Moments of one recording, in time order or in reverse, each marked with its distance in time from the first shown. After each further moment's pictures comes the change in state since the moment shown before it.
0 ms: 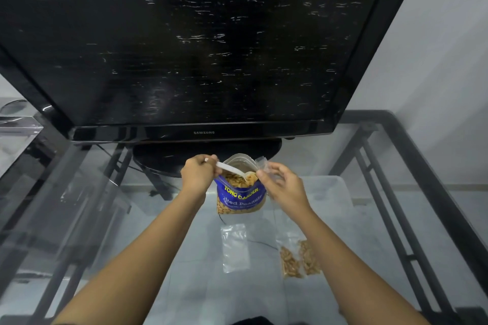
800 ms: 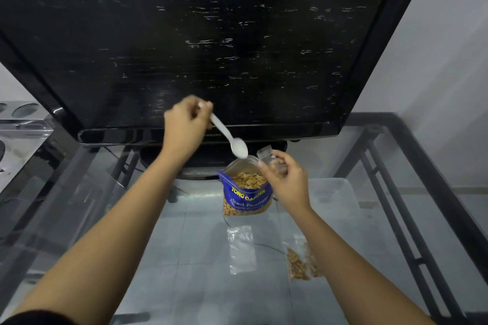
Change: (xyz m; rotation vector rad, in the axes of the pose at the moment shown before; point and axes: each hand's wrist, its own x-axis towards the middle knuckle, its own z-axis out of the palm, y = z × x) left_hand -0.003 0.096 -0.045 0.261 0.069 0.721; right_hand 0.010 -0.011 0.015 -0.179 0.205 -0.194
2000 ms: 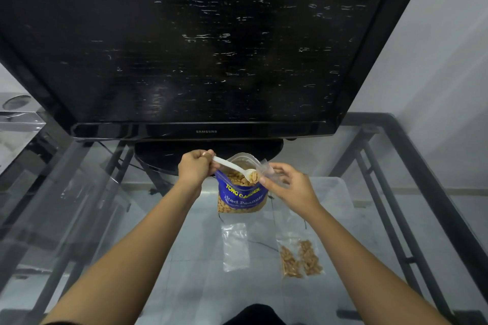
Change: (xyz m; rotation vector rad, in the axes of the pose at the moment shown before) left_hand -0.049 -0.074 0.057 -0.388 -0.075 -0.754; right_hand -0.004 0.009 -0.031 -0.053 -0.296 0.072
